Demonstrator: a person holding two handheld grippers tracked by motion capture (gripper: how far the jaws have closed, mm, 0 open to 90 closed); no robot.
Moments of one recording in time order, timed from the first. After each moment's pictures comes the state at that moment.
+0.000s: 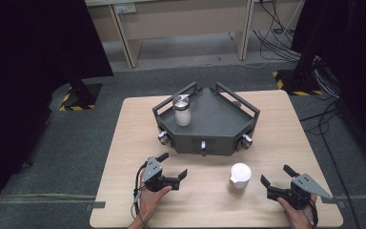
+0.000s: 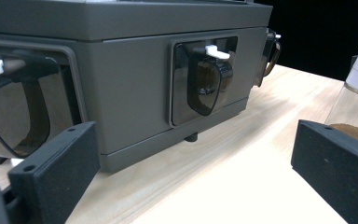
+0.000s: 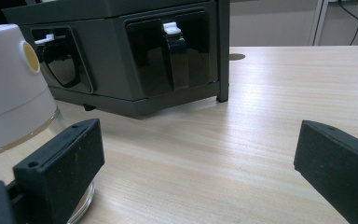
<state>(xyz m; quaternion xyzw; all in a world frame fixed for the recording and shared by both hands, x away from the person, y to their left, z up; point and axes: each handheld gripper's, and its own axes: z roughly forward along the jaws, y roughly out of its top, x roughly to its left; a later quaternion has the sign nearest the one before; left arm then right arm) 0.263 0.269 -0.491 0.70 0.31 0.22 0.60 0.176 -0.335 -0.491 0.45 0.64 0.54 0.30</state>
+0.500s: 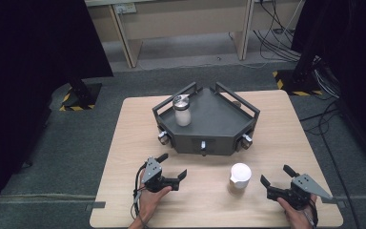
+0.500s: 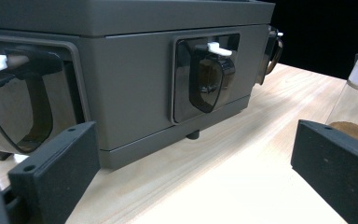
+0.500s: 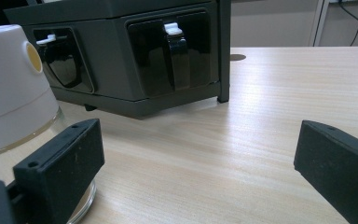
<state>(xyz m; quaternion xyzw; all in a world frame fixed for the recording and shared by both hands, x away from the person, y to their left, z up) 0.261 0.269 -0.492 0.70 0.32 0.23 0.60 0.175 -0.335 -0.491 0.45 0.64 0.54 0.30</state>
